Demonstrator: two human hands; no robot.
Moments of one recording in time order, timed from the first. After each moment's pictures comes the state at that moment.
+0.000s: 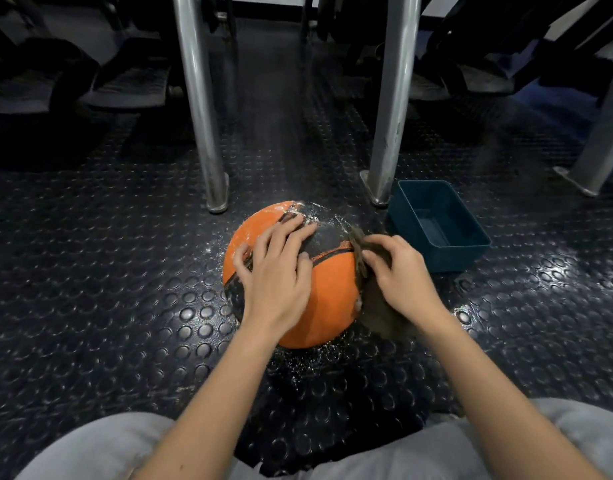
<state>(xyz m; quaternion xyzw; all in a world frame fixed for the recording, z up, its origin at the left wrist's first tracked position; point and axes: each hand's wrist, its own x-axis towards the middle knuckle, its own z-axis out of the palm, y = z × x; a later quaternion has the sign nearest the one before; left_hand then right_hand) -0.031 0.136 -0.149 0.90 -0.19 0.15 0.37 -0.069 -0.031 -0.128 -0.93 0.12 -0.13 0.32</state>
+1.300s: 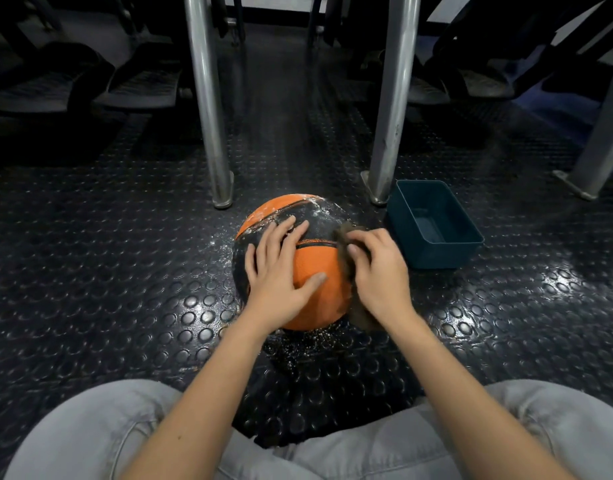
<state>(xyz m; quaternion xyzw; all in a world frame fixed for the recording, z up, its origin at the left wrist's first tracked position) -0.041 0.144 -0.166 0.89 -0.24 0.09 0.38 -0.077 -0.008 -0.142 -0.92 0.07 -0.25 0.30</state>
